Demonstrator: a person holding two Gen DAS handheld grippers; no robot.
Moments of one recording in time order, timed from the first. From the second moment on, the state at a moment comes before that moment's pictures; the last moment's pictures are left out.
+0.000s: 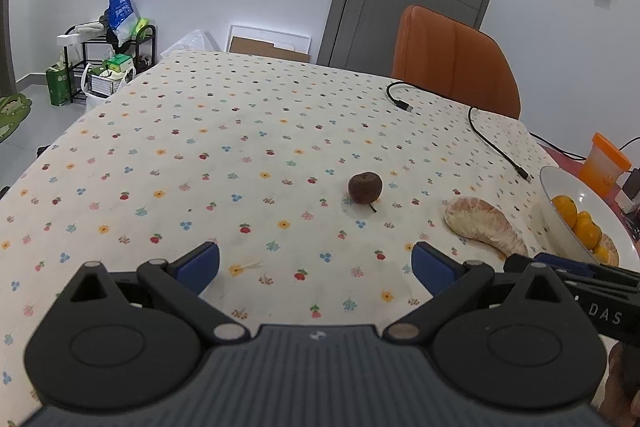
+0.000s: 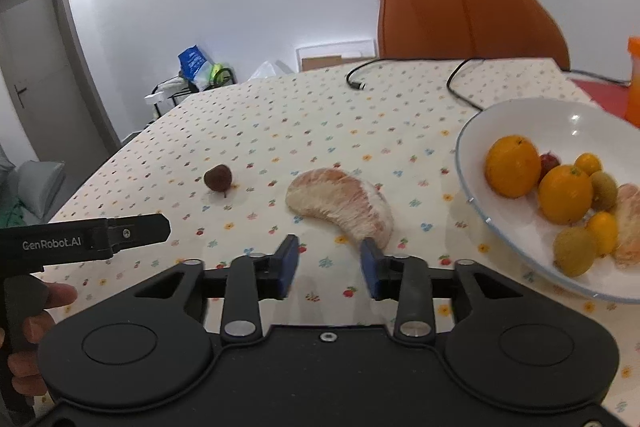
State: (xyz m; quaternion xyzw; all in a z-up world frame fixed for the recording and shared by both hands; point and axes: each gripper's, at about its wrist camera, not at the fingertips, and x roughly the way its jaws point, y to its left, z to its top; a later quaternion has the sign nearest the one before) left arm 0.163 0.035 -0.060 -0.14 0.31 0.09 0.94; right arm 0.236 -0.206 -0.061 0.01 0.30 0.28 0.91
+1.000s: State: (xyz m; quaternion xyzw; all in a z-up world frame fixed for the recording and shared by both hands) left arm 0.196 0.028 -0.051 -0.13 0.31 0.07 0.94; right arm 0.276 -0.182 -0.058 -0.01 0.31 0.30 0.90
